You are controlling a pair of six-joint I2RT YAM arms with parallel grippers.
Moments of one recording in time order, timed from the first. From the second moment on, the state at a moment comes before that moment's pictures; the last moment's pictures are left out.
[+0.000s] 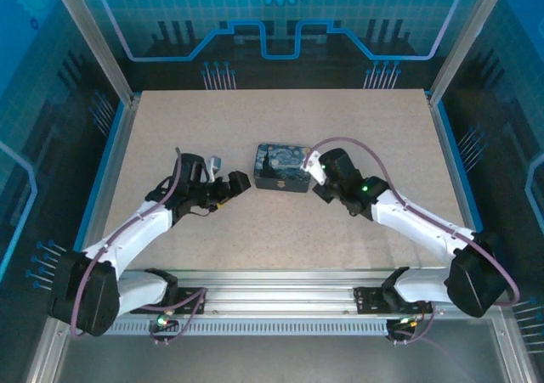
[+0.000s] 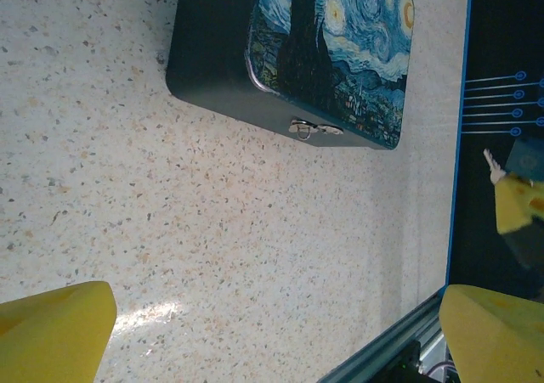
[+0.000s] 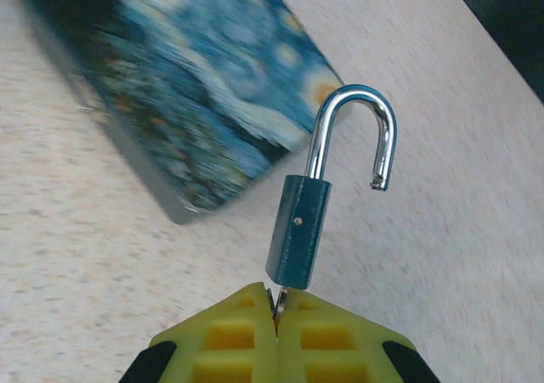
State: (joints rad) left arm -0.28 1.17 0.67 -0.27 0.50 -0.82; right arm 0.61 1.28 0.90 -0.43 0.29 -0.31
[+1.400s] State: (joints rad) left arm -0.28 1.18 0.69 -0.29 0.47 -0.85; right arm 0.32 1.79 1.14 -0.64 0.41 0.07
